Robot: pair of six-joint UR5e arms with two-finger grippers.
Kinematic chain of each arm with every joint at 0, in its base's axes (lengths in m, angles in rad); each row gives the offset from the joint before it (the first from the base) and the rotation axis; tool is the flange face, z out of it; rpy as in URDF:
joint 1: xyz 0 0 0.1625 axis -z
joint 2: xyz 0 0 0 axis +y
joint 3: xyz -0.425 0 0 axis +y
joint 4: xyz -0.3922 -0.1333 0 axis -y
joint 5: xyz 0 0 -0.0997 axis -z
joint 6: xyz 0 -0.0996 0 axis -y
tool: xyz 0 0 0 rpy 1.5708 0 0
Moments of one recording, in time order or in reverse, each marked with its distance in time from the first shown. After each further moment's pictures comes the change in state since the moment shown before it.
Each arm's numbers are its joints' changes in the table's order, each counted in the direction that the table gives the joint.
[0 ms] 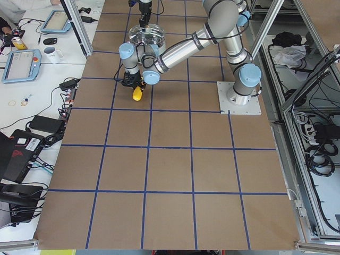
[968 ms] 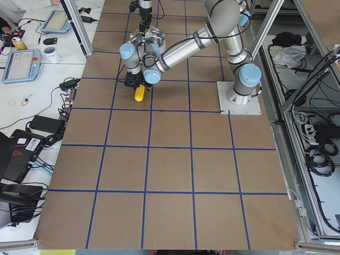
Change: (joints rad) left arm 0.001 -0.011 0.011 -0.063 0.014 0.008; right arm -0.003 -0.026 -0.047 -0.070 0.000 0.015
